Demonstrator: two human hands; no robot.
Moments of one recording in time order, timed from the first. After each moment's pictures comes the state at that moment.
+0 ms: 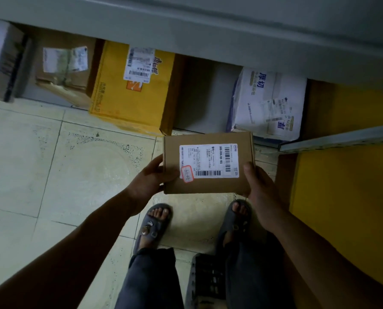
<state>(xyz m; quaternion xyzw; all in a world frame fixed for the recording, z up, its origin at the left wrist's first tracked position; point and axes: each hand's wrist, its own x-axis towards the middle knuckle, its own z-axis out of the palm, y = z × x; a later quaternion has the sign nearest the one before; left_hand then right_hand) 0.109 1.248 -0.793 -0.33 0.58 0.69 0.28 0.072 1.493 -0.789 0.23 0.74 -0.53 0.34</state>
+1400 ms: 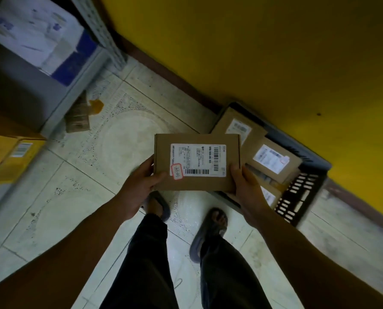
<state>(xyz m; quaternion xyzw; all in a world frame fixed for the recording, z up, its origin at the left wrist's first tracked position) 0.373 1.337 -0.787 0.05 0.66 0.43 0.61 0.581 1.472 -0.774 0.62 0.40 -0.67 -0.05</state>
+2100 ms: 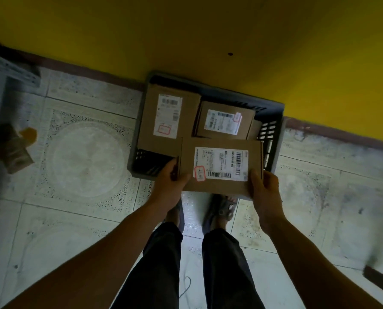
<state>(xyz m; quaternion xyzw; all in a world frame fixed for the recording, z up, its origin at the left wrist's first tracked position) 0.565 1.429 -0.839 0.19 0.70 0.27 0.64 0.776 1.466 -0.822 0.78 0.30 -0.53 -0.17</state>
